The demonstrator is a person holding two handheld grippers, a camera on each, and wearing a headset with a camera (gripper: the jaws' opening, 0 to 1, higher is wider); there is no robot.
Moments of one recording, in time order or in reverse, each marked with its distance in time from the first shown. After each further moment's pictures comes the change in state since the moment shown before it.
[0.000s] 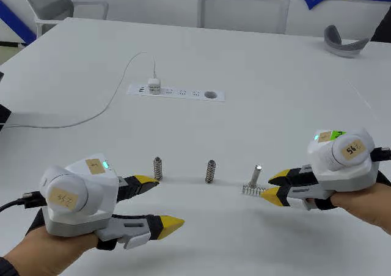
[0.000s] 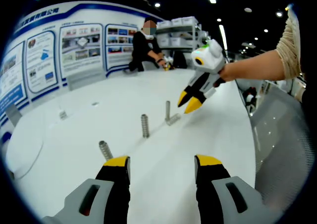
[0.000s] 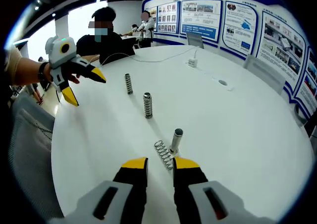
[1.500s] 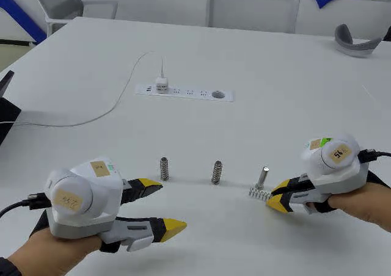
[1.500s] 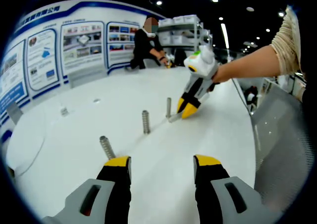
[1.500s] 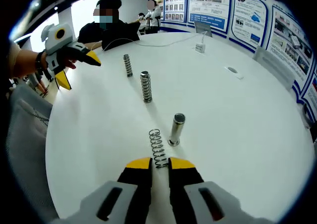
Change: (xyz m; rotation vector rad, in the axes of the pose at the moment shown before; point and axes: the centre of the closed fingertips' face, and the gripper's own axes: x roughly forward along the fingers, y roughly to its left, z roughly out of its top) left arm -0.002 0.000 -0.005 -0.009 0.020 0.011; right arm 0.023 -0.003 -0.023 -0.032 0.102 0.065
